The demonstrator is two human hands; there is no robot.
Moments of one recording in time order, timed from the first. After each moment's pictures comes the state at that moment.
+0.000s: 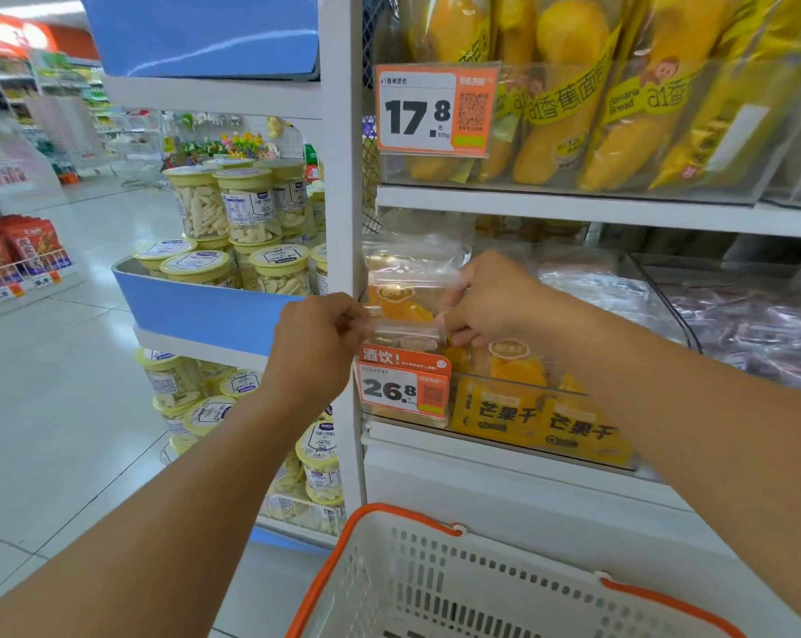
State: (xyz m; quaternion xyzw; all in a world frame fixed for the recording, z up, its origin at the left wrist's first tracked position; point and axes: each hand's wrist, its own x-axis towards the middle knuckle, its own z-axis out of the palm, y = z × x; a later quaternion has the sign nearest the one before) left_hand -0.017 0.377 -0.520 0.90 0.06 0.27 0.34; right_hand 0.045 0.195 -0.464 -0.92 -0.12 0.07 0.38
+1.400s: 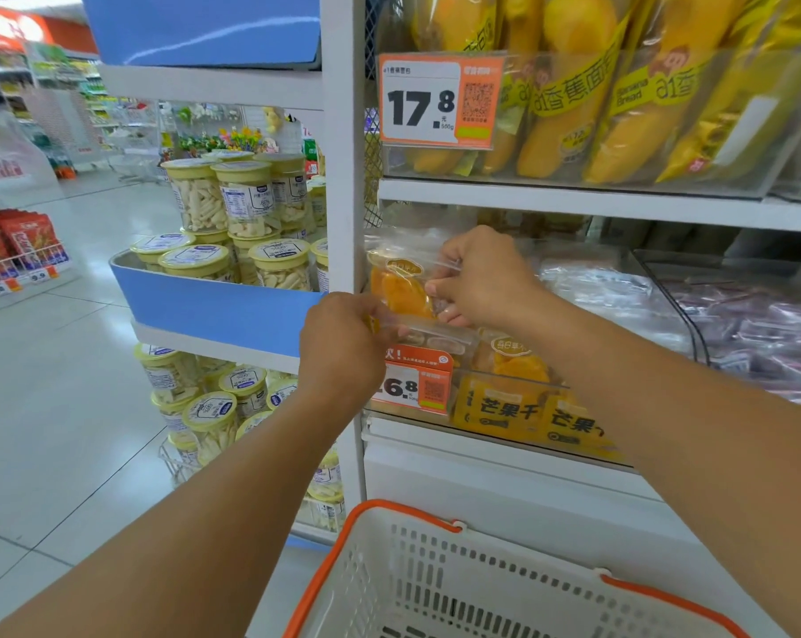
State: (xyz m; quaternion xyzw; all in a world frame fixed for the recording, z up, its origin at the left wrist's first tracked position) left_hand -0.013 0.349 -0.523 0.89 0.11 0.24 0.38; right_hand 0.054 0.209 -0.469 -0.90 -0.16 -0.06 0.39
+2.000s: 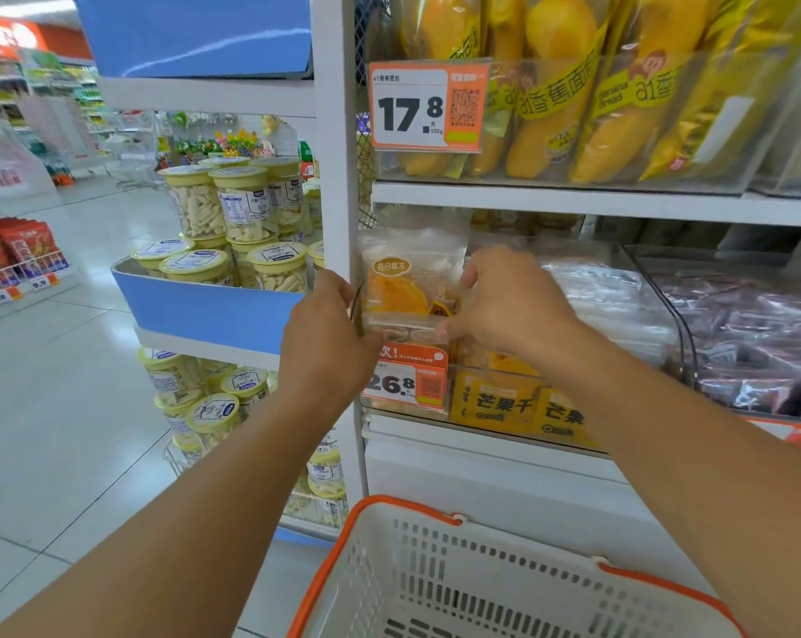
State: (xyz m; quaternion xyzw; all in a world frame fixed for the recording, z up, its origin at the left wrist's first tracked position) left_hand -0.026 0.357 -0.515 0.91 0.11 0.26 0.31; right_hand 0.020 0.187 -0.470 -0.96 -0.11 -0.09 0.23
